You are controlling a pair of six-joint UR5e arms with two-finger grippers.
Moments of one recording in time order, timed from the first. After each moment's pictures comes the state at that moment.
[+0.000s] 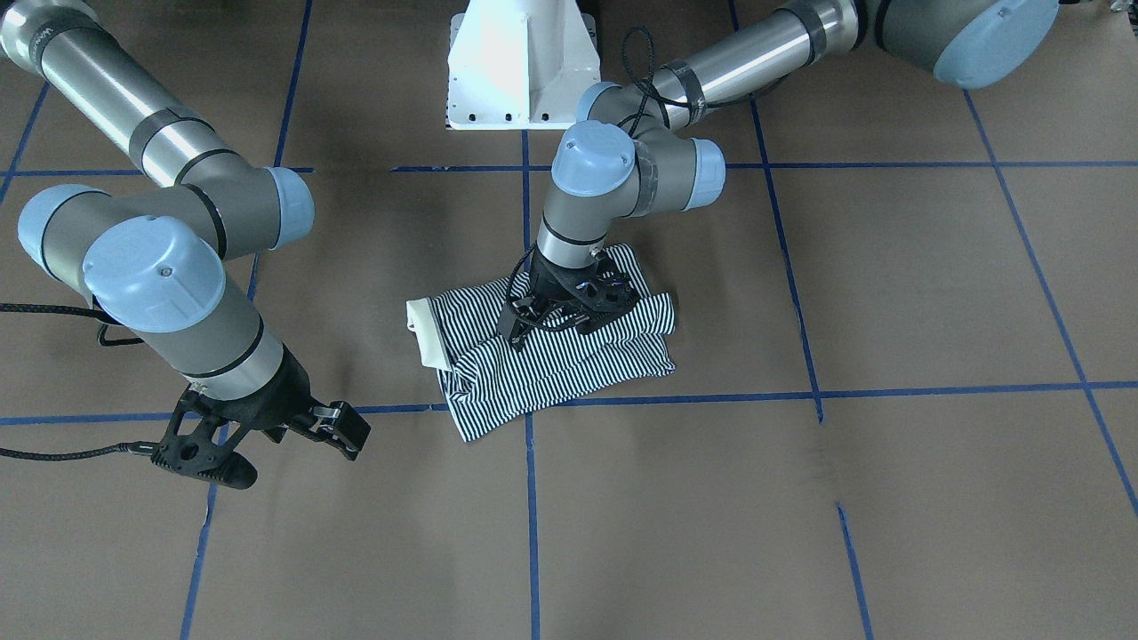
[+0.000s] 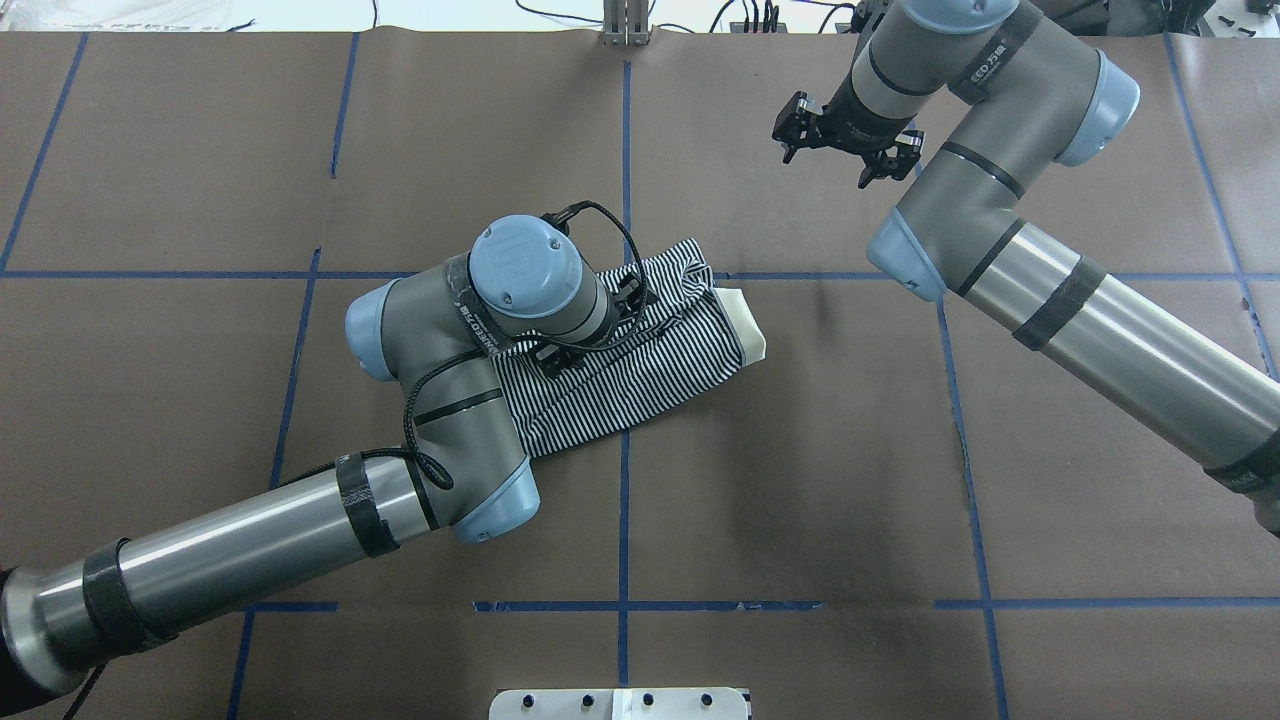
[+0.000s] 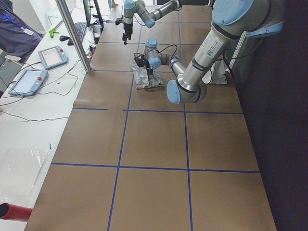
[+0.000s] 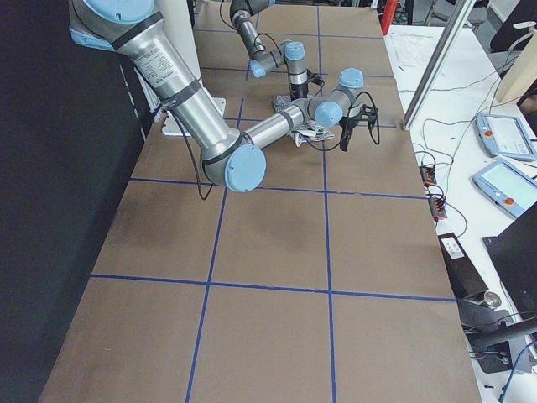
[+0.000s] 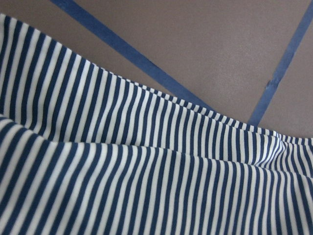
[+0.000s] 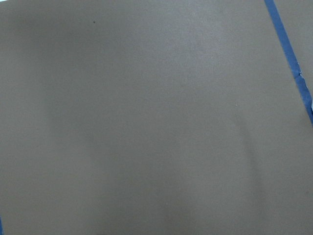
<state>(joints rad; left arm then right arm) -0.52 -2.40 -1.29 -2.02 -1.77 -1.87 0.91 -0.87 1.34 -1.29 2.06 1.24</state>
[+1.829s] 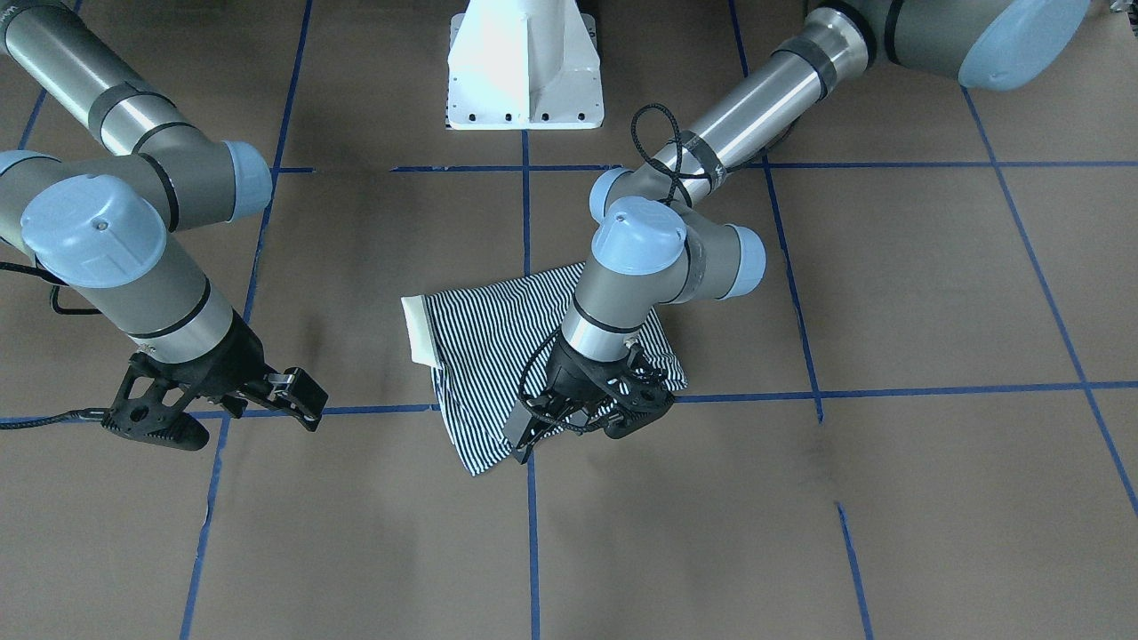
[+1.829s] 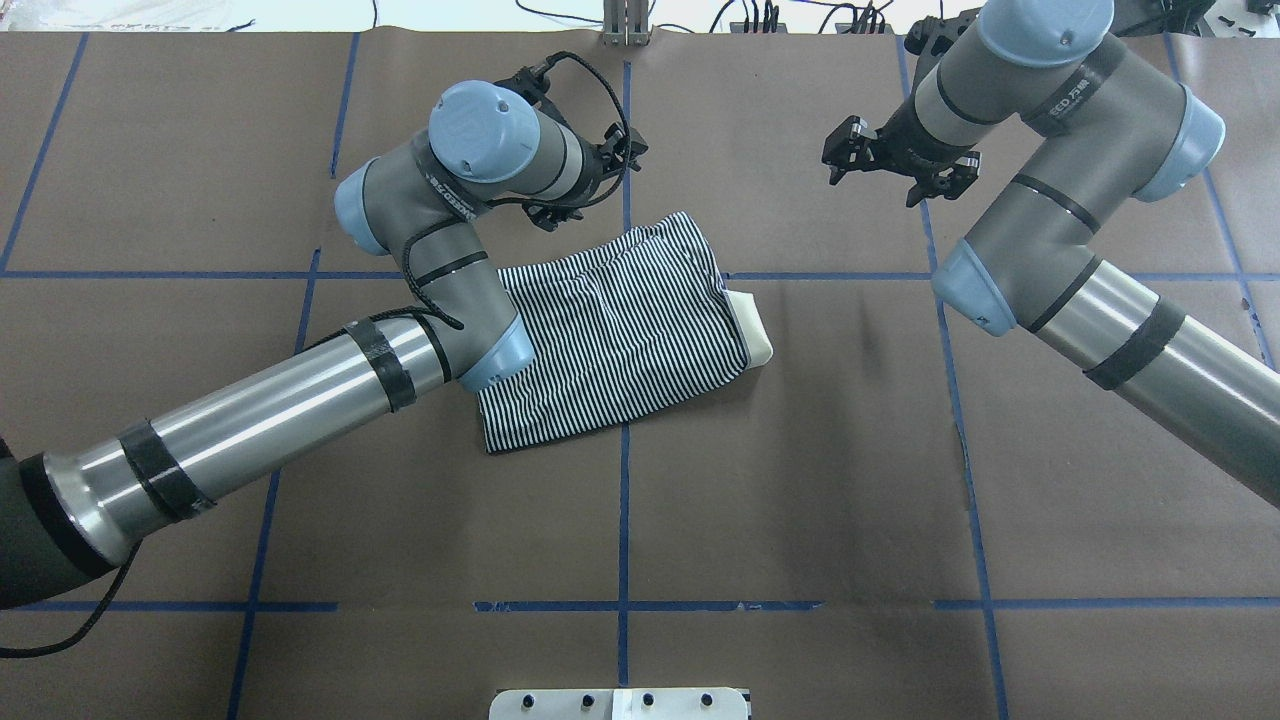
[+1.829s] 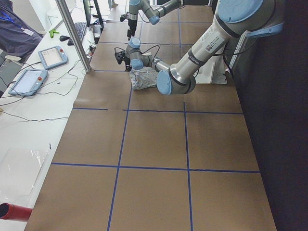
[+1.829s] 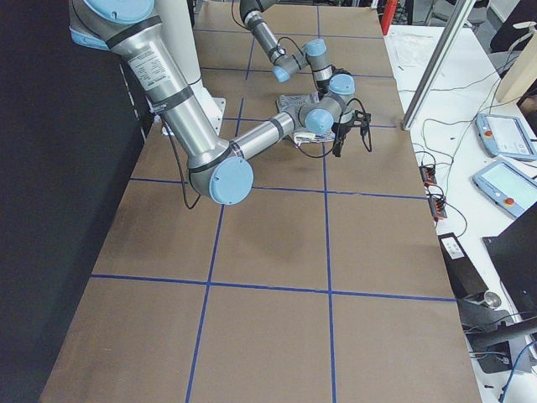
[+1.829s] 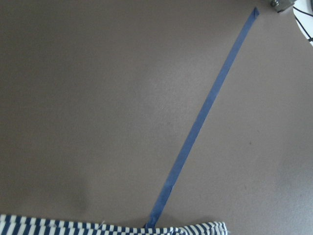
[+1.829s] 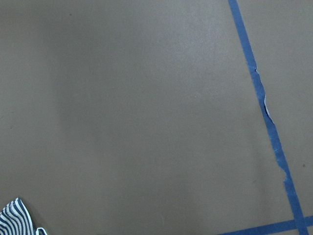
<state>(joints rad) -0.70 -2.54 -0.99 -2.34 -1.76 -1.77 0.93 -1.01 1.48 -1.29 2.08 1.17</state>
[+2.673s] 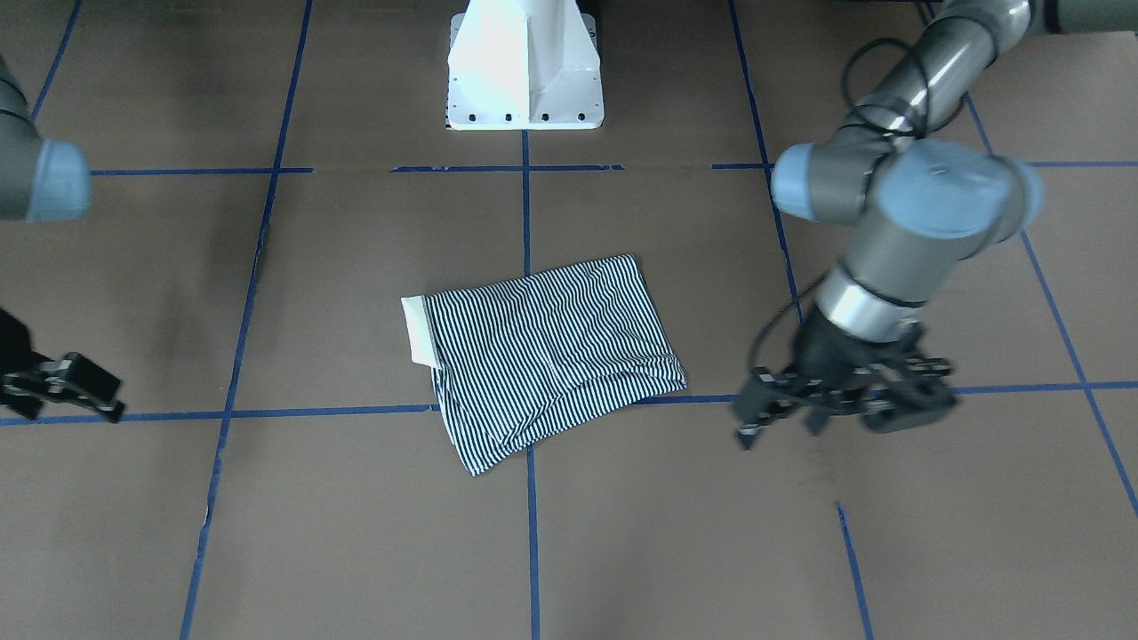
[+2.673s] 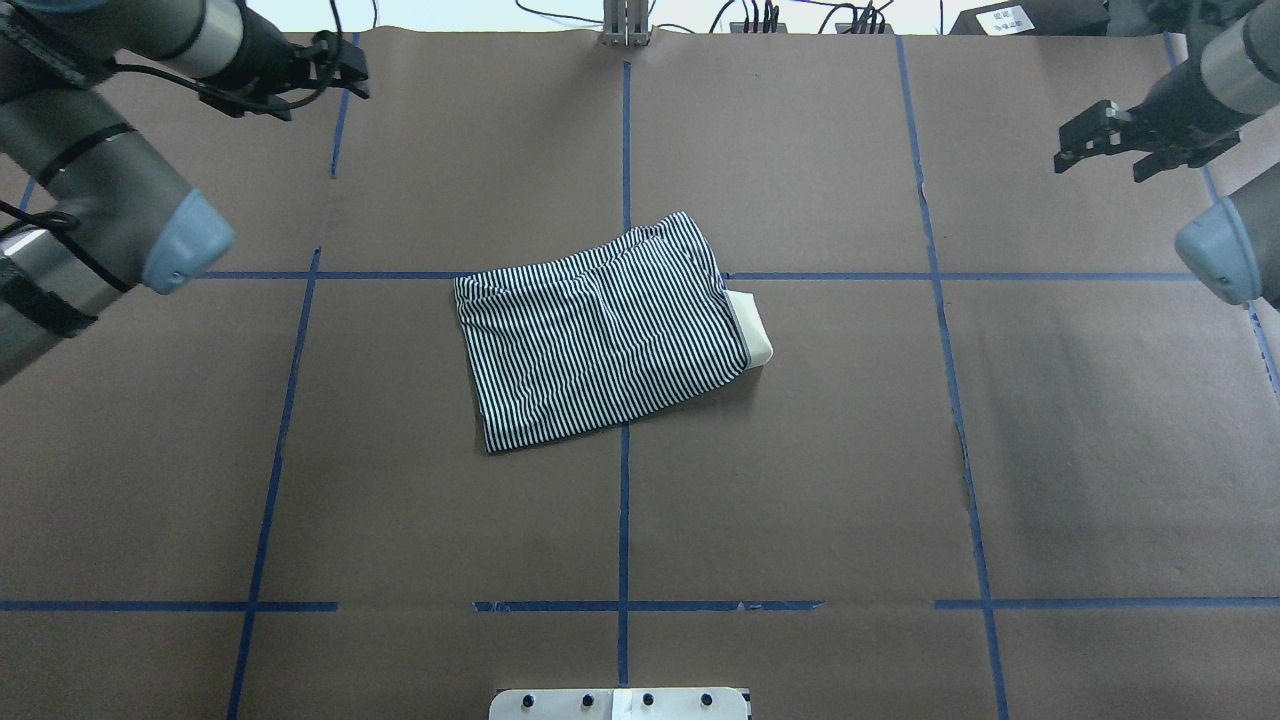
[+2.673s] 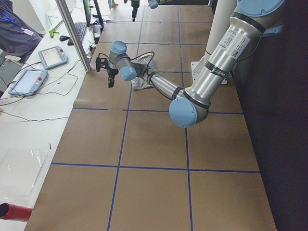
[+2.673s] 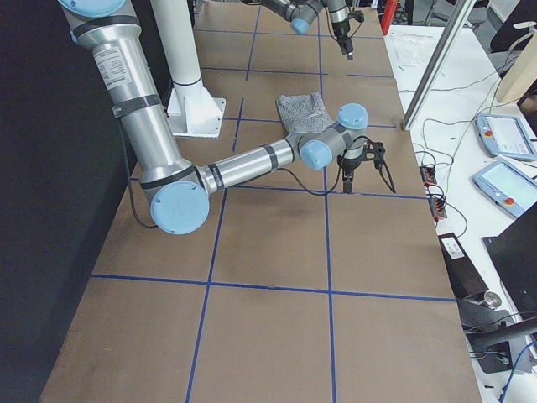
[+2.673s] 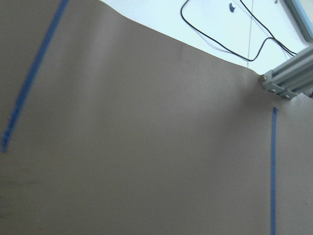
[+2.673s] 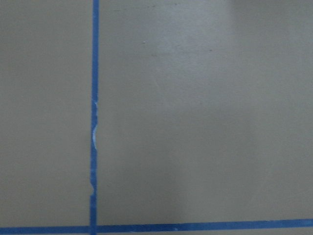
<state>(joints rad) -1.07 -2.09 -1.52 -2.02 -2.04 -1.02 1.23 -1.31 1.56 -1.29 2.25 0.65</state>
